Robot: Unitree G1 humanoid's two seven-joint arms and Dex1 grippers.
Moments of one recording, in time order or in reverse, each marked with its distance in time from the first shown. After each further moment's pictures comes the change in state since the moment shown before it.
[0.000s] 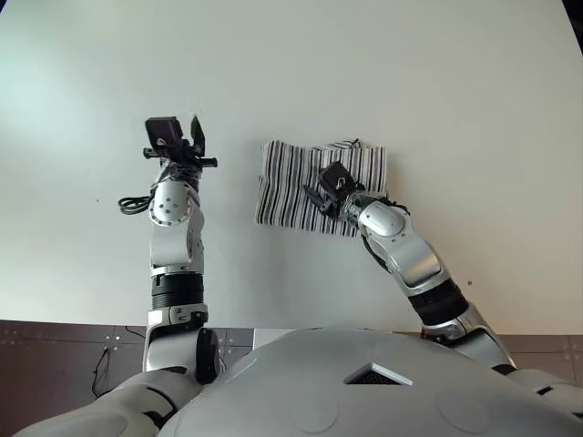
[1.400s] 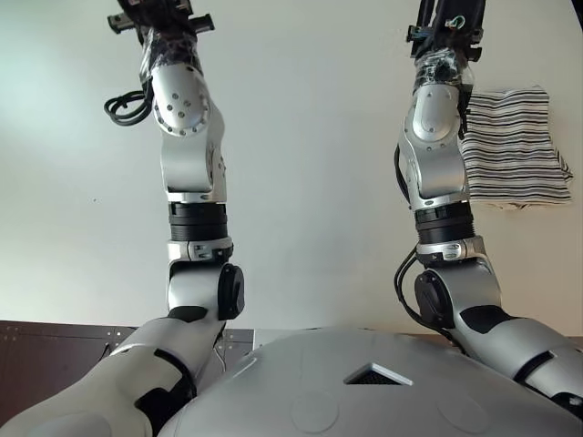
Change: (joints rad) left arm -0.420 -0.149 -0.086 -0.063 0.128 0.018 0.251; right arm -0.424 0.073 -0.360 0.306 -0.142 -0.502 -0.544
